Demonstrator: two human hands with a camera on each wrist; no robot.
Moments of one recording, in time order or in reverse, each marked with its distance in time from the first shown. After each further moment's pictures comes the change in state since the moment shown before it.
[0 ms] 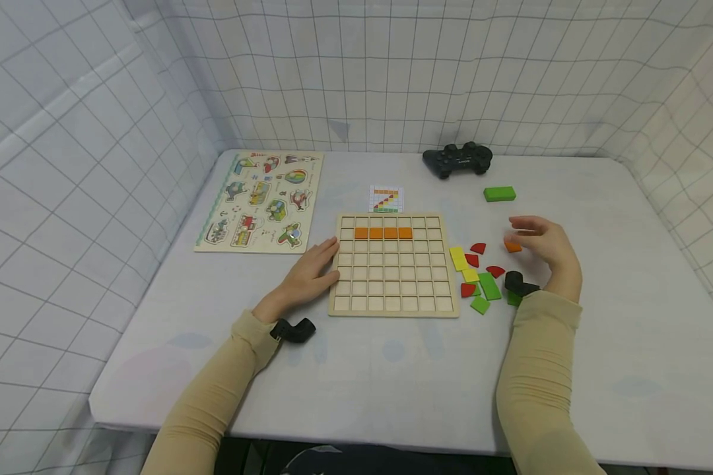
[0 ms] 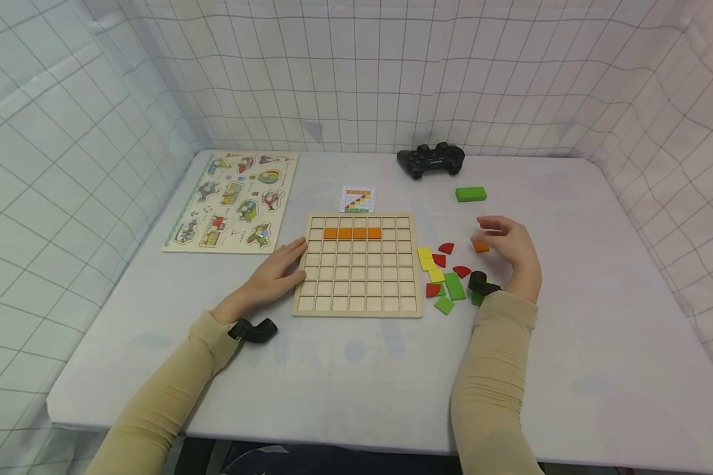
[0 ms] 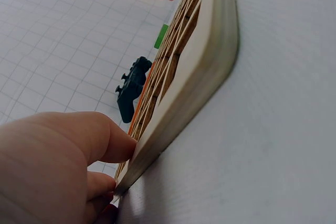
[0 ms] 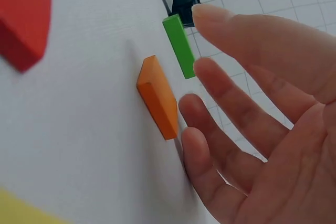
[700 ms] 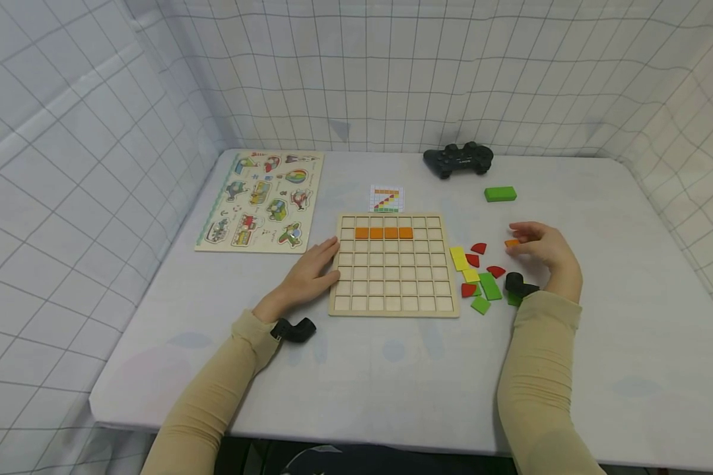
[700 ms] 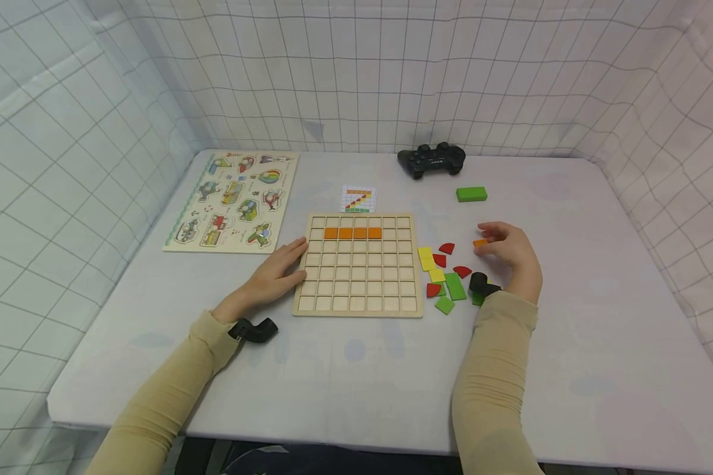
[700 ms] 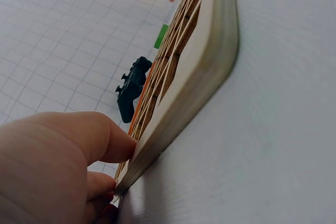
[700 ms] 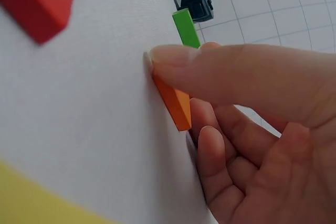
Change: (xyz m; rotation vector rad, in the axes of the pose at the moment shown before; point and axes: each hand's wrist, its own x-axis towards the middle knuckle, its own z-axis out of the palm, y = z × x) left_hand -0.001 0.002 -0.001 -0.005 -0.008 -0.012; right_hand 0.001 0.004 0.002 -0.057 -0.043 0.028
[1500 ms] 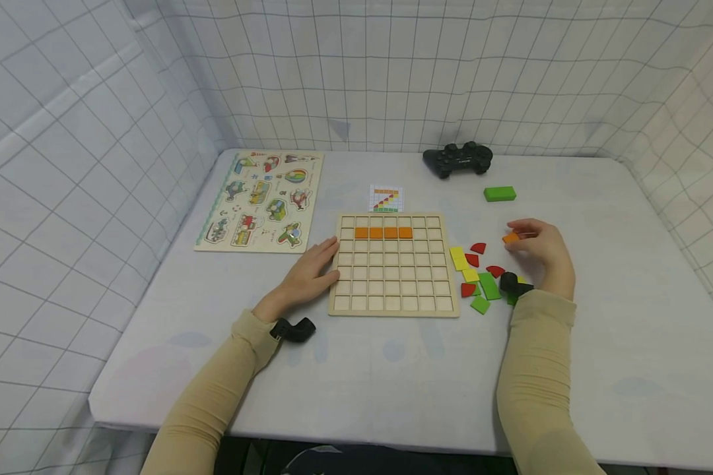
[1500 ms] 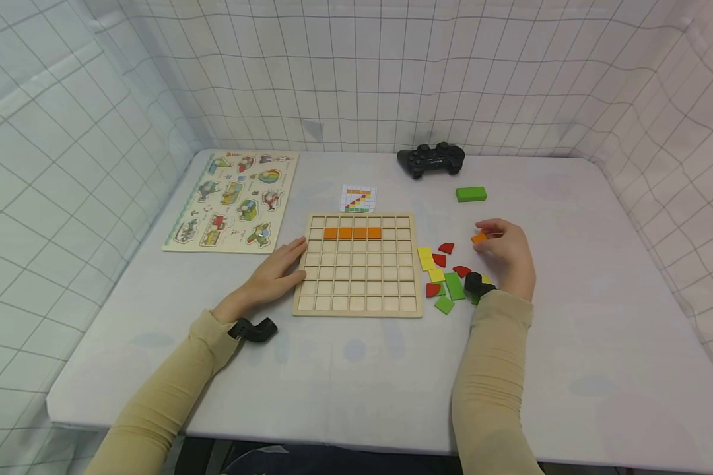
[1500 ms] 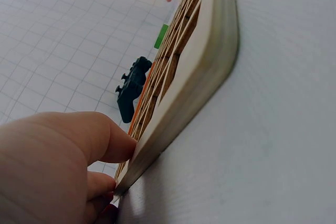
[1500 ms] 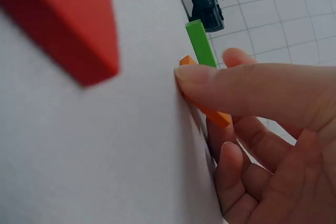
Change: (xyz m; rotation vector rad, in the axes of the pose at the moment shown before) left_hand -0.001 0.001 0.000 -0.004 0.019 0.015; right_hand 0.004 -0.005 0.007 0.018 0.105 0.033
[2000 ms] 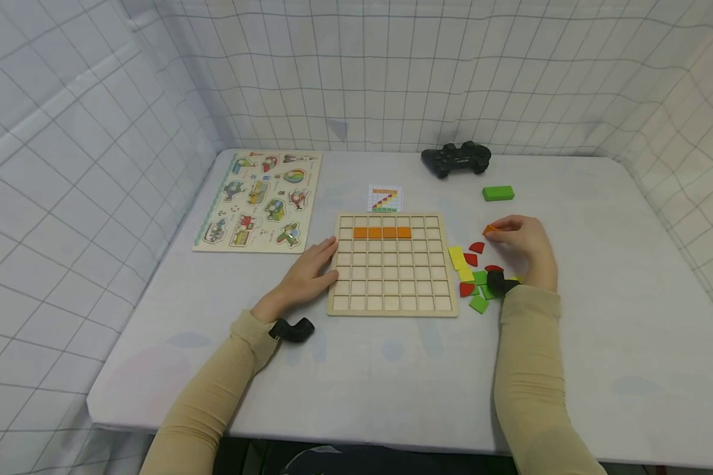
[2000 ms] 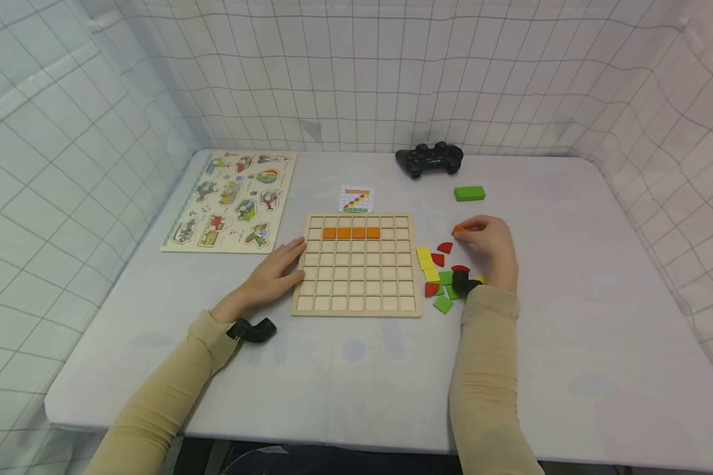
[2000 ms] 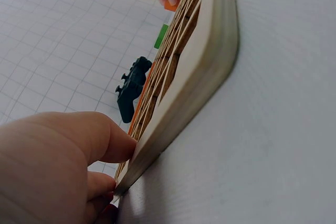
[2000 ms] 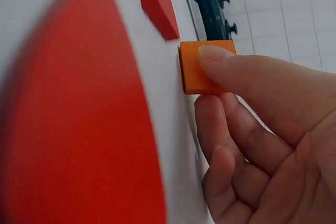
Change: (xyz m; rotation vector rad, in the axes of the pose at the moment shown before) left_hand 0.001 -0.001 0.000 0.001 -0.005 -0.002; right_hand 0.008 -0.021 0.017 -0.051 -0.011 0.016
